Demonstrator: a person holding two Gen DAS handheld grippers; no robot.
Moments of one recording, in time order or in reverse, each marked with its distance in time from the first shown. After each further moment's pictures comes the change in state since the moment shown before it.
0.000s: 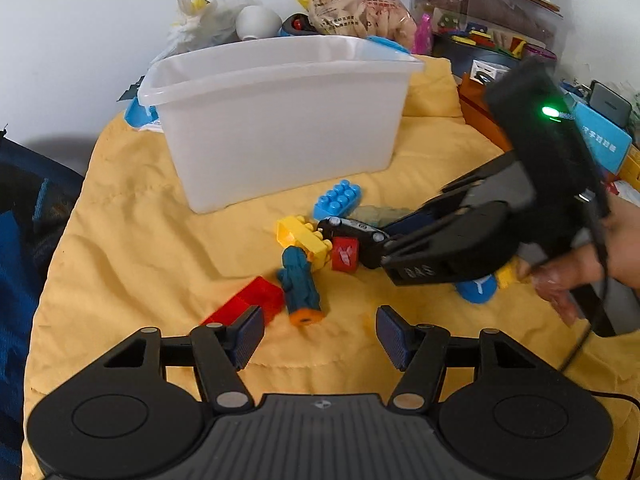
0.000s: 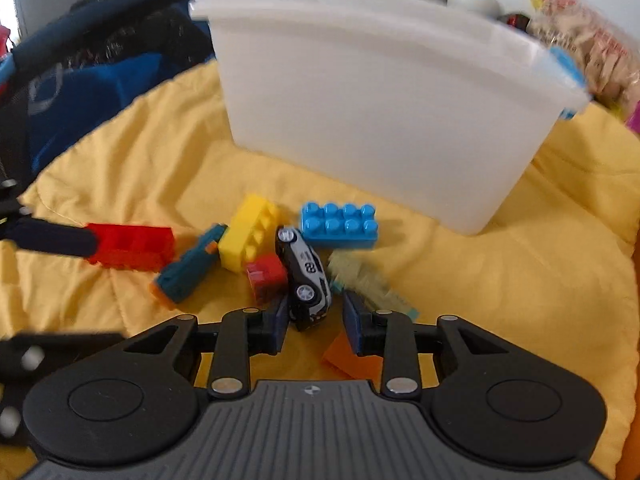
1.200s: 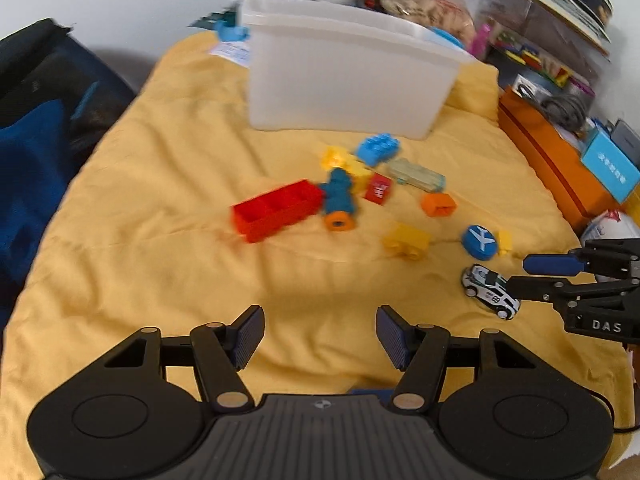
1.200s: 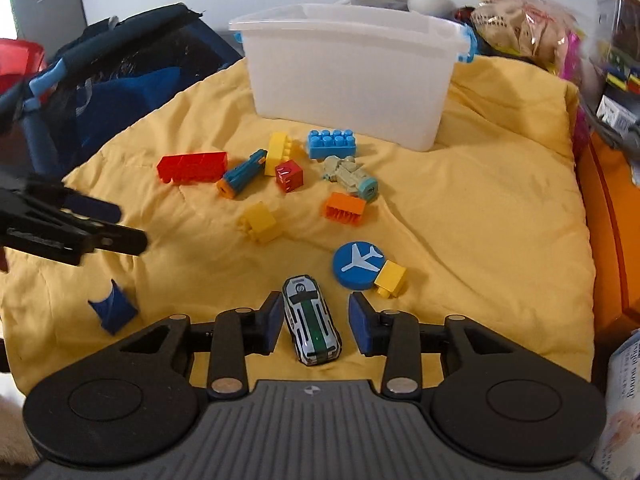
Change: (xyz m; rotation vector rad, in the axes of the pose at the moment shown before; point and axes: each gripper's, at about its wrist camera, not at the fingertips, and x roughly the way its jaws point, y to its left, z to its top) left arm -0.042 0.022 -0.060 -0.251 0.070 0.017; right arm -0.101 0.009 -0.099 0.071 -0.079 -0.004
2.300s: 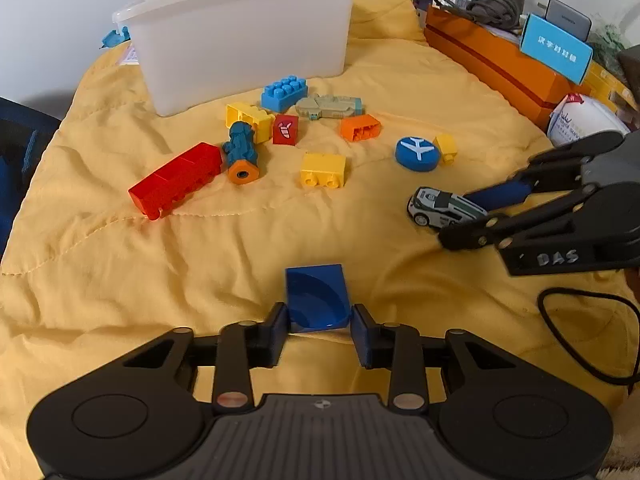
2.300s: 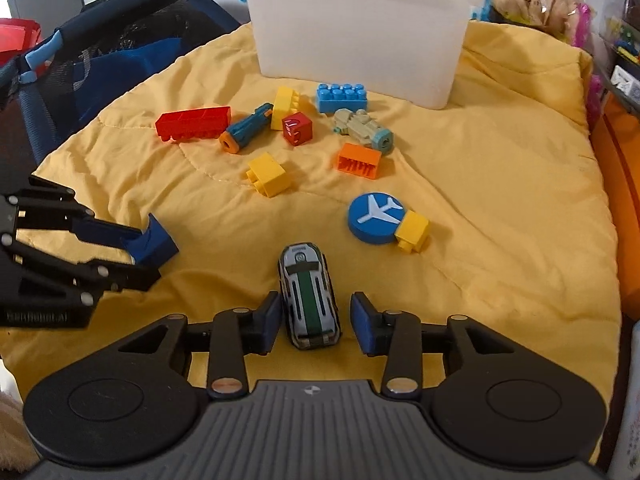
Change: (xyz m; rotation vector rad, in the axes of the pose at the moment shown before) left arm 0.031 -0.059 -0.031 0.267 0.068 -0.021; right arm 0.021 0.010 -0.019 0.005 0.077 0.011
